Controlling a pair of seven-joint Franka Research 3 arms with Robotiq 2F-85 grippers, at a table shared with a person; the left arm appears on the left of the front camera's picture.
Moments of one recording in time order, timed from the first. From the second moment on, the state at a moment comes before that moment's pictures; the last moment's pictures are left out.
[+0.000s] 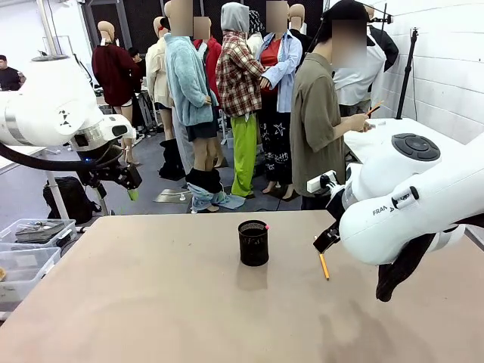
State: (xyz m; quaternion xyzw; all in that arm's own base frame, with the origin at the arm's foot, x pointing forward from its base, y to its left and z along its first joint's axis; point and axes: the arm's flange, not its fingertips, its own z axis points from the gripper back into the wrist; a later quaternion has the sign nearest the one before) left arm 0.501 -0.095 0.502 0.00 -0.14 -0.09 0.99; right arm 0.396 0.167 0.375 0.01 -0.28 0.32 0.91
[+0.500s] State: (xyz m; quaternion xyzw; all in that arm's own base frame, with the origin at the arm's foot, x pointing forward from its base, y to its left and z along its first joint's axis) left arm 0.503 -0.086 0.502 0.00 -0.14 -0.09 0.99; right arm 0.411 0.124 0.385 -0.02 -0.25 0.26 0.93
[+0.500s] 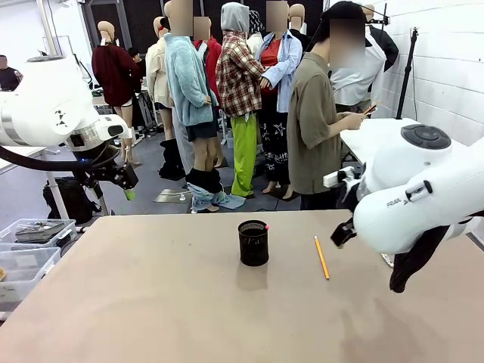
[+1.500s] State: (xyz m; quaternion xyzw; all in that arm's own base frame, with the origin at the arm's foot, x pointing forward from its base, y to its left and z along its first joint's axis) left arm 0.502 -0.086 0.501 0.00 -0.14 -0.09 0.99; right arm 0.518 0.050 0.323 -0.05 -0.08 0.12 0.99
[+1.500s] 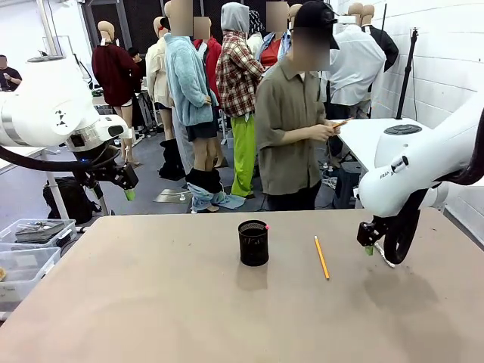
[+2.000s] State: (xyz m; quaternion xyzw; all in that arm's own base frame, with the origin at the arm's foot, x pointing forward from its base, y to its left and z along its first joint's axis) left arm 0.502 -0.086 0.501 0.00 -0.14 -0.09 0.99; right arm 0.541 0.032 0.304 -0.03 -0.07 0.10 0.99
